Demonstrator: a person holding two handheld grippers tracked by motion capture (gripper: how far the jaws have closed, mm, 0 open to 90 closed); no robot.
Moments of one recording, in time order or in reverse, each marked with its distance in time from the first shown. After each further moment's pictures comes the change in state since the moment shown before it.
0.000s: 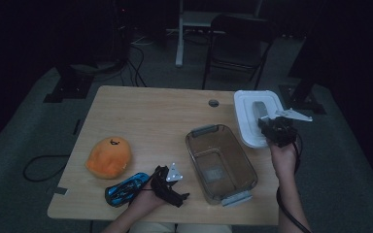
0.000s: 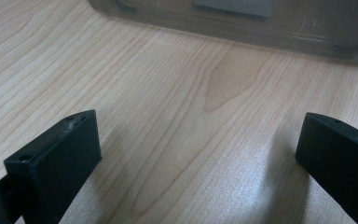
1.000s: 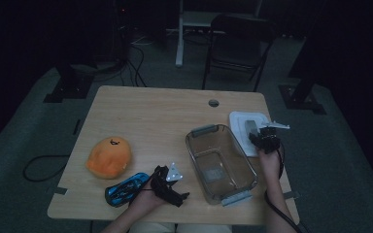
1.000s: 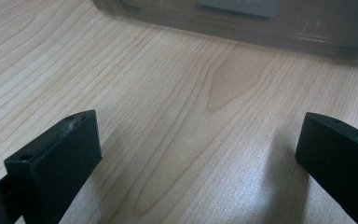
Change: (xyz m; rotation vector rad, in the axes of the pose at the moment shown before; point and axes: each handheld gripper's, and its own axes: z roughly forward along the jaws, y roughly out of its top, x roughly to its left) left arm 0.001 0.000 0.000 0.003 0.005 -0.006; right arm -0.019 -0.070 0.091 0.186 -0.010 0.091
